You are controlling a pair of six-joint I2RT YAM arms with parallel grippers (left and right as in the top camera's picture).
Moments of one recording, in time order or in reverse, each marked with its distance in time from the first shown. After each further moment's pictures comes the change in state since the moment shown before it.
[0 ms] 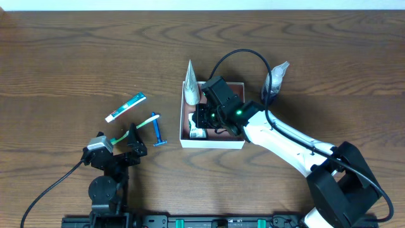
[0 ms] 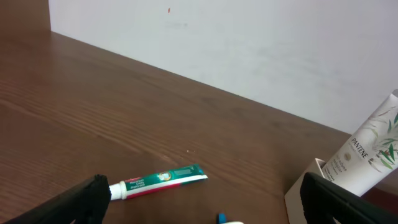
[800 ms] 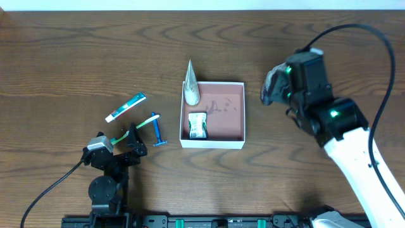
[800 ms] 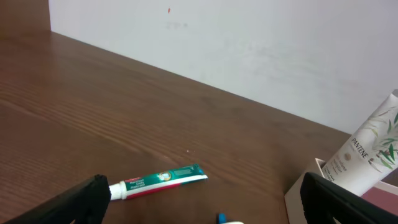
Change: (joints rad) left arm 0.000 0.000 0.000 0.000 0.000 0.000; right arm -0.363 -0.451 0.095 -0.401 0.463 -0.161
